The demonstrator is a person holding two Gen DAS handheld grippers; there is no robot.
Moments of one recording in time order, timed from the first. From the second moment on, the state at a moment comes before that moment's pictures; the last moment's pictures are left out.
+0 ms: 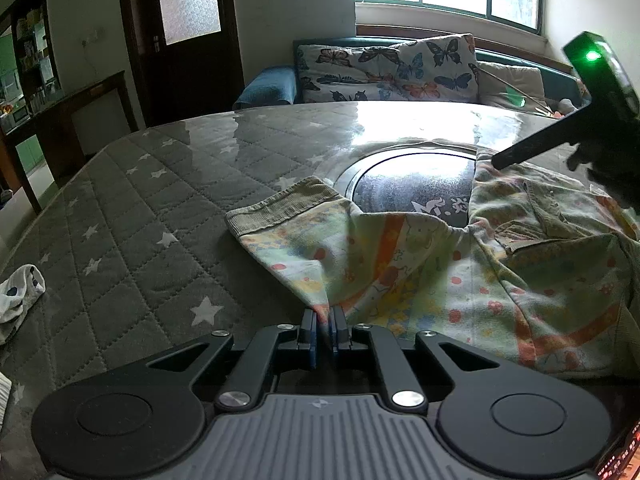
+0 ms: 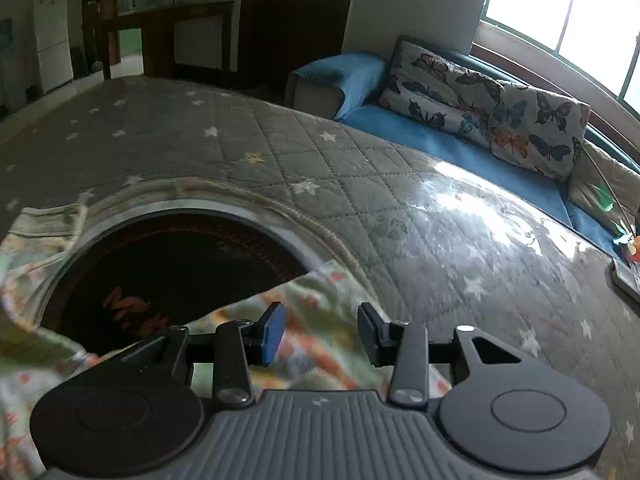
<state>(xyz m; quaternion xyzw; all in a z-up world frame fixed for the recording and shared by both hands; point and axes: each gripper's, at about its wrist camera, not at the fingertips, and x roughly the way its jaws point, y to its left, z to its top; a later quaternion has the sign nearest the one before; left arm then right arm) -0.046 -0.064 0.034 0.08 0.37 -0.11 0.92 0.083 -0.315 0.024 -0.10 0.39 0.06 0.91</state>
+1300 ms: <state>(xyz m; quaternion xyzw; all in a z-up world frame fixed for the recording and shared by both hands) -0.052 -0.044 0.056 0.08 0.35 -0.07 0.93 0.086 -0.319 0.045 -0.13 0.40 0.12 0.90</state>
